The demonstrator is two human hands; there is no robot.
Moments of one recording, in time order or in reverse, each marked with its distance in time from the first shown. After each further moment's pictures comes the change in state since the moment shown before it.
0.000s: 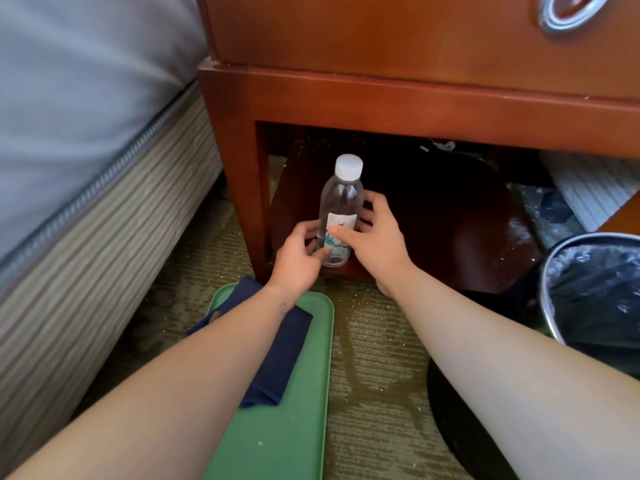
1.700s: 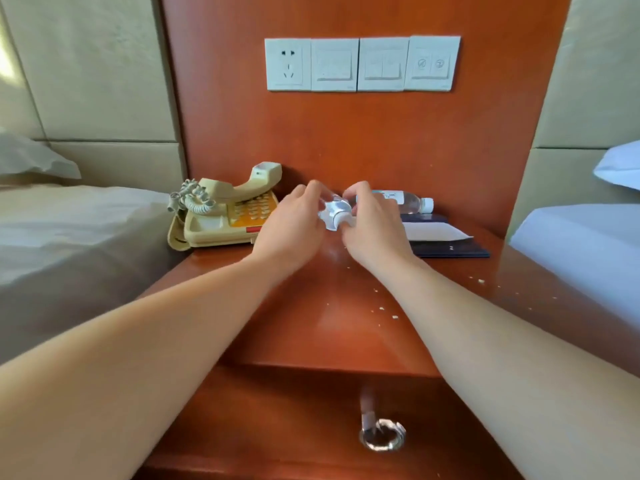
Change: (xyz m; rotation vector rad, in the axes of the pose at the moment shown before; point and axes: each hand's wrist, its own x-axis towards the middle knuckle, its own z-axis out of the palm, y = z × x) left_hand 0.156 0.397 0.026 0.774 0.252 0.847; right_hand 0.183 -0.307 -0.161 -0.679 0.357 -0.578
